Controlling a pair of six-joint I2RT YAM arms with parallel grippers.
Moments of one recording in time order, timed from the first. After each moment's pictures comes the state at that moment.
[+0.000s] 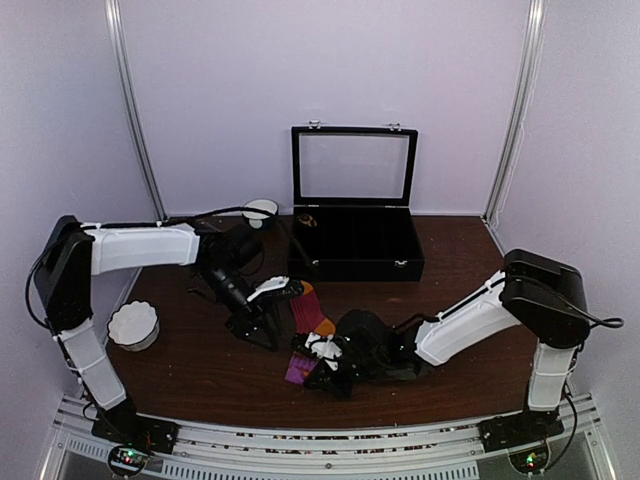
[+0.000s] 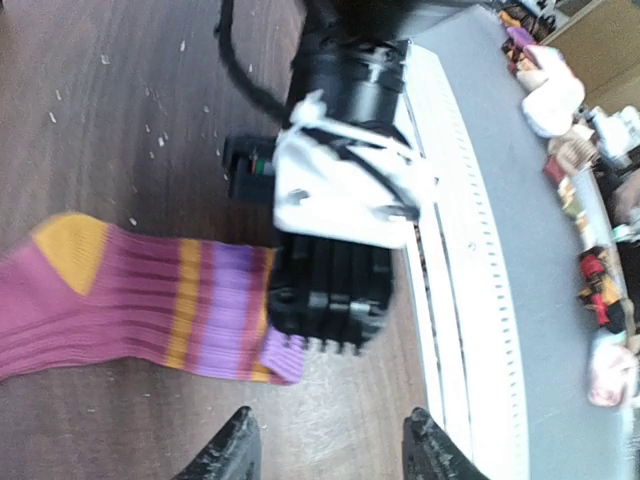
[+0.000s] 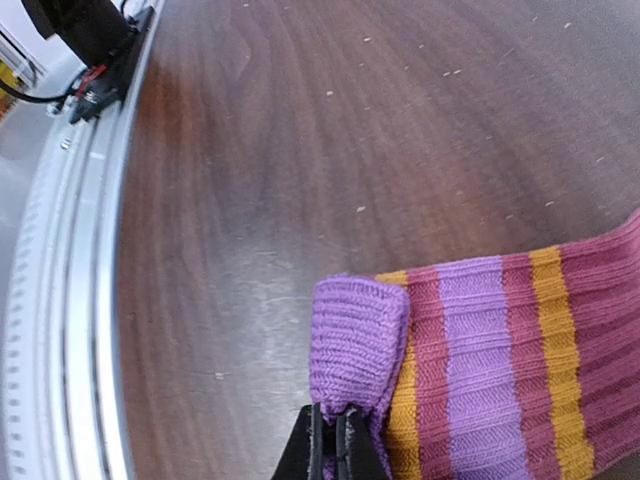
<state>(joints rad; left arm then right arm) -0.68 1.77 1.26 -0.95 0.85 0.81 1.13 1.92 0.86 0.36 -0.32 0.10</state>
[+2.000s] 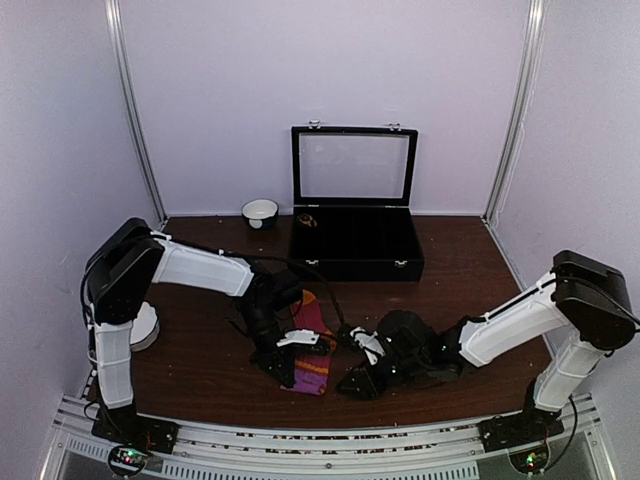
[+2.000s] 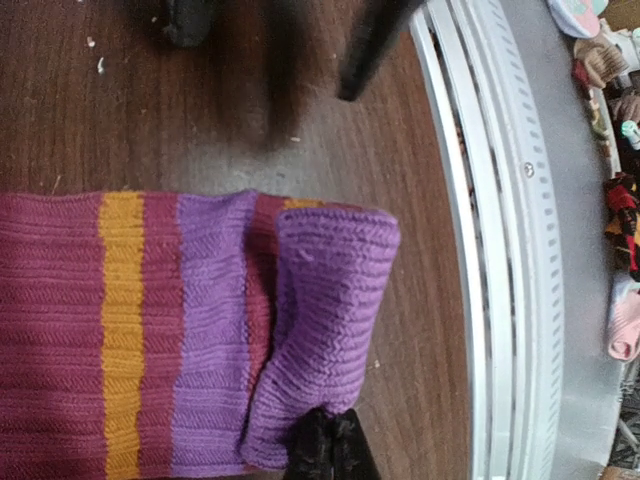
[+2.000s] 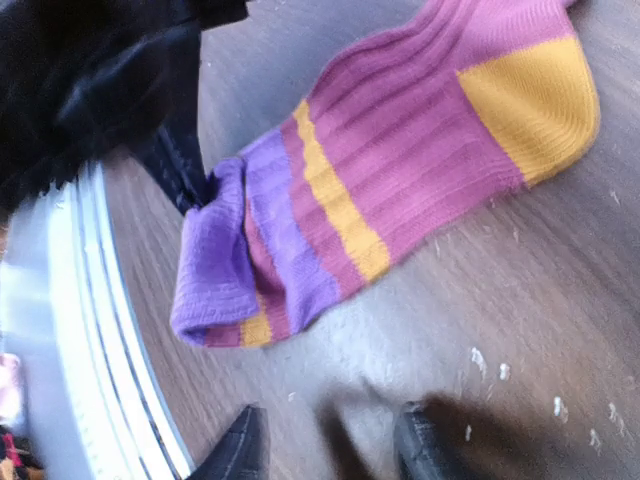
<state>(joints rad) -0.86 2.03 1.29 -0.92 0.70 0.84 1.07 1.67 0.61 0.32 -0.30 0.48</state>
